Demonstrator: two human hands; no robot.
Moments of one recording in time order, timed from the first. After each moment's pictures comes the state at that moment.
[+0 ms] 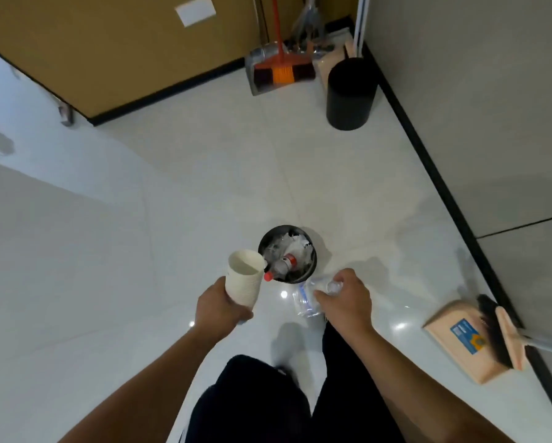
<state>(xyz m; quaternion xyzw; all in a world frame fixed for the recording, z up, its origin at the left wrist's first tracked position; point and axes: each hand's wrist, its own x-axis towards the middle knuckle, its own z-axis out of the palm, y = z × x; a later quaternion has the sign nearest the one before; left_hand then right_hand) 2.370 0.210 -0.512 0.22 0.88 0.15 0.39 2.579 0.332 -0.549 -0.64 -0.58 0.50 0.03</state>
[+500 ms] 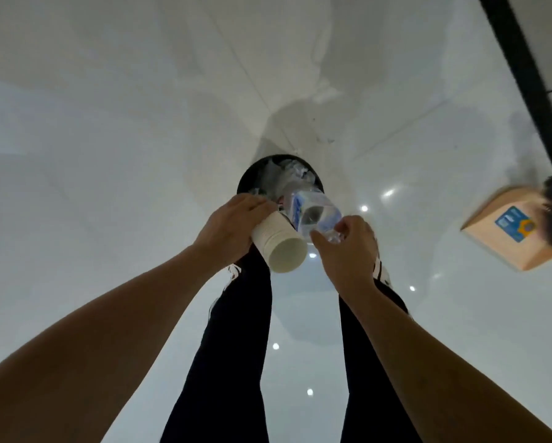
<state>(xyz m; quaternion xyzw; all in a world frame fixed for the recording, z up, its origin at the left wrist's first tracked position) 2.252 0.352 -0.779 0.71 0.61 -0.02 0.36 2.474 0.360 -0.770 -0.77 -0.45 0.46 0.04</state>
